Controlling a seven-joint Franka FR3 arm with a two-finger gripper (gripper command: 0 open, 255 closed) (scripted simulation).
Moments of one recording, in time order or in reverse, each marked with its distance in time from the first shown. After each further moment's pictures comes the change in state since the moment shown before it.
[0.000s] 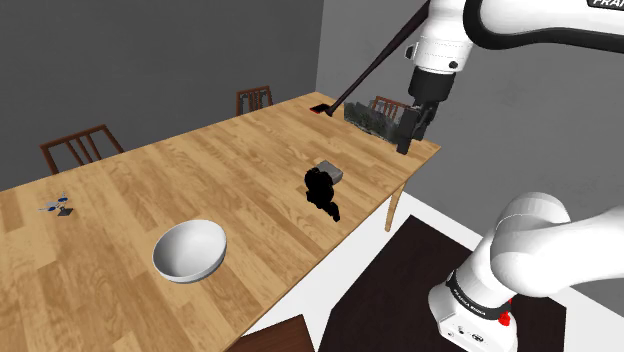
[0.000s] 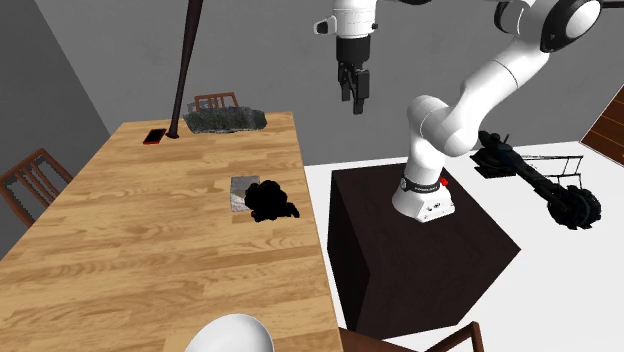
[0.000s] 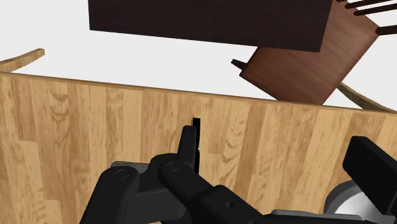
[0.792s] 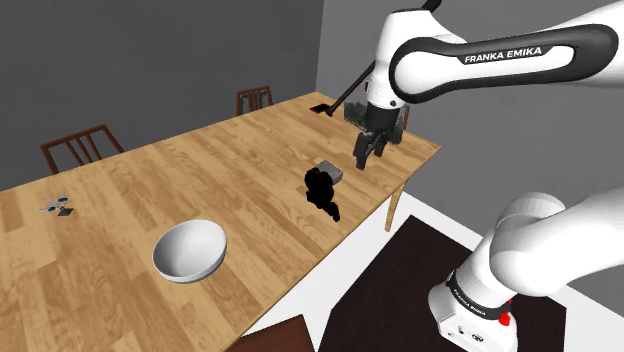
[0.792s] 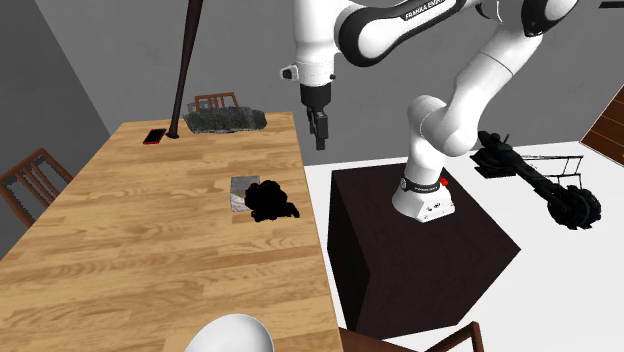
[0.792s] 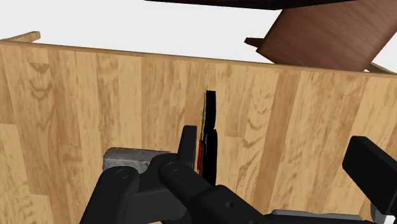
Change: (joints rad) arm -0.017 0.258 0.008 -0.089 -0.016 0.372 0.002
